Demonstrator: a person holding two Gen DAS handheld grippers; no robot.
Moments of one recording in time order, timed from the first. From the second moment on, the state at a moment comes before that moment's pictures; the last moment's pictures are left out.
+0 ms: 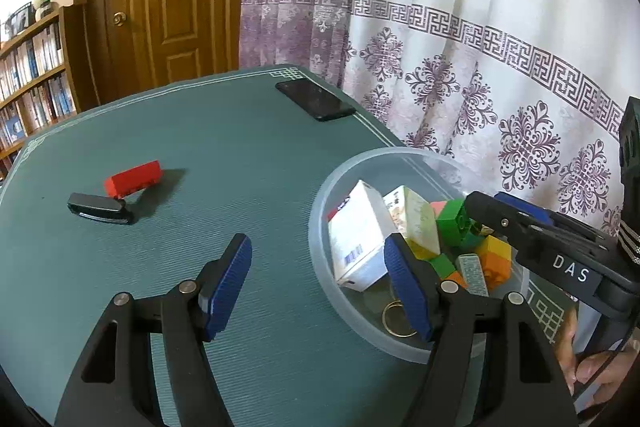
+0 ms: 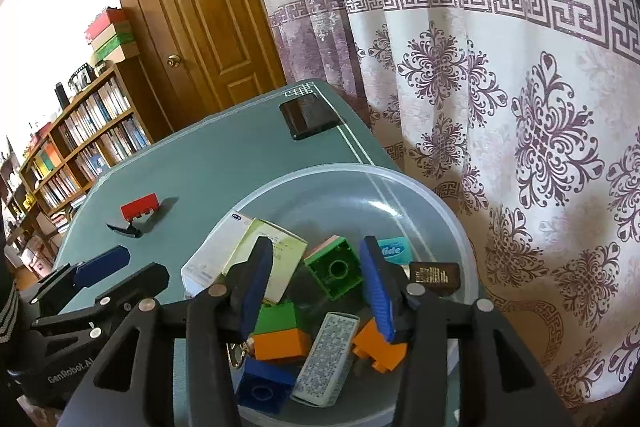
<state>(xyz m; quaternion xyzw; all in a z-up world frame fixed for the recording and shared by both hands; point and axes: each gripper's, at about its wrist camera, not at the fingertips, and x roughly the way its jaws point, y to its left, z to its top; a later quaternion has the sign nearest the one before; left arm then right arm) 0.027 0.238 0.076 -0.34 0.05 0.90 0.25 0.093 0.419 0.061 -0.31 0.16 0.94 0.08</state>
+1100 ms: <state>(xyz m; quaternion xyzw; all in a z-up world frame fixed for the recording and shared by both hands) -0.011 0.120 0.069 -0.35 -0.02 0.93 0.13 0.074 0.329 0.077 -0.29 0.11 0.95 0.02</state>
